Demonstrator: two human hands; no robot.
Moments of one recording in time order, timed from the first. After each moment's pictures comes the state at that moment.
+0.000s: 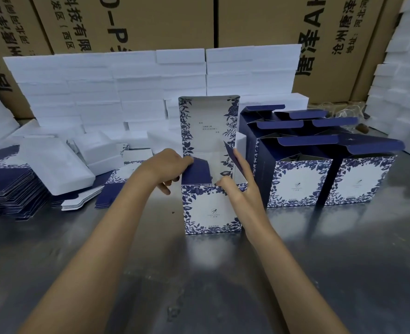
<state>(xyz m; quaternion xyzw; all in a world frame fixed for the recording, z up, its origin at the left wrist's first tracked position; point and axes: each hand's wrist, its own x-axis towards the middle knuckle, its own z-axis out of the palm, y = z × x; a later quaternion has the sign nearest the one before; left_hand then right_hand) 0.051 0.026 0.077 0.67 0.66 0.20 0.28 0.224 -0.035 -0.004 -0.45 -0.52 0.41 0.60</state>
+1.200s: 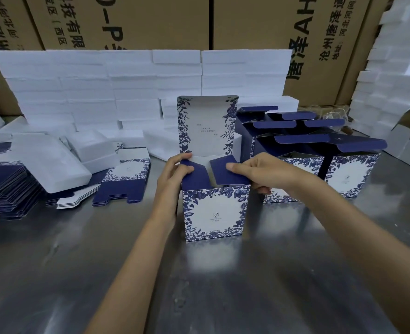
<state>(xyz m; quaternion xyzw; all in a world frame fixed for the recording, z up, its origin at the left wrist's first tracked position) 0.066 -0.009 0.004 0.47 0.37 0.62 0.50 0.282 -0.018 0.065 -0.58 -0.69 0.36 0.25</state>
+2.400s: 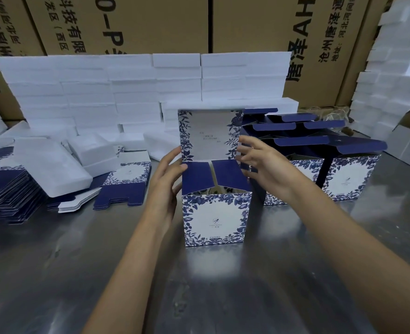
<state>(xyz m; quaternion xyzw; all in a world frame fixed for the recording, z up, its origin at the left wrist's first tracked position) 0.058 -0.011 0.015 0.48 0.33 0.63 0.52 0.280 -0.004 0.057 -0.43 -0.52 0.52 0.52</state>
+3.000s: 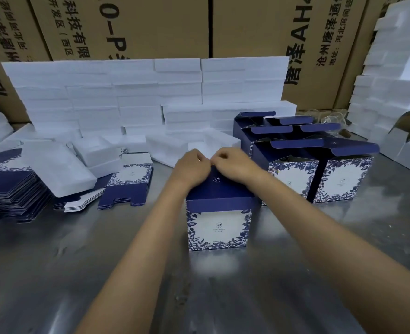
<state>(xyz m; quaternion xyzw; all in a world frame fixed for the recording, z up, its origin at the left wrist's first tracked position) 0.094 0.003 0.074 0.67 0.61 0.34 0.26 0.226 0.006 0.073 -0.60 -0.68 0.26 0.33</state>
